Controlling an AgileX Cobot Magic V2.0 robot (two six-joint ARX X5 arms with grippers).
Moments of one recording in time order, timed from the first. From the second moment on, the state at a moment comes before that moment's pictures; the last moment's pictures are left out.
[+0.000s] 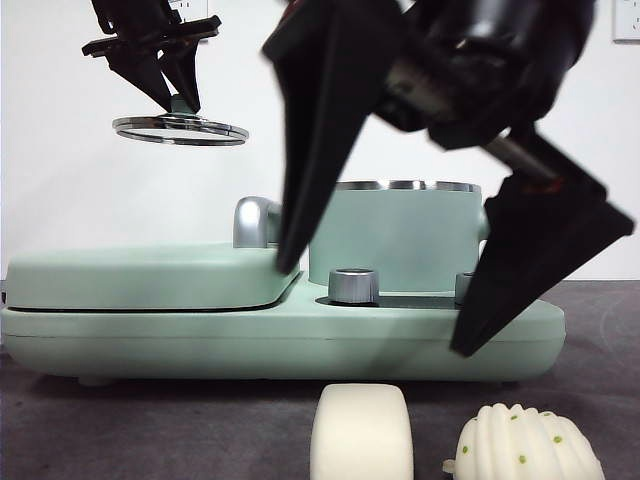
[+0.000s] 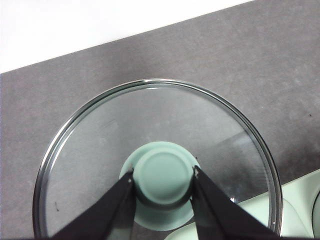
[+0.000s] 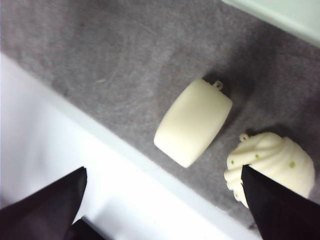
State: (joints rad) left arm -0.22 1.95 2.13 -0.88 0.08 0.11; right arm 0.91 1.43 0.97 -0.78 -0.36 0.57
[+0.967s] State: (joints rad) left arm -0.22 1.95 2.13 -0.87 0.08 0.11; right arm 0.97 1.71 1.08 -0.82 -0.22 0.58
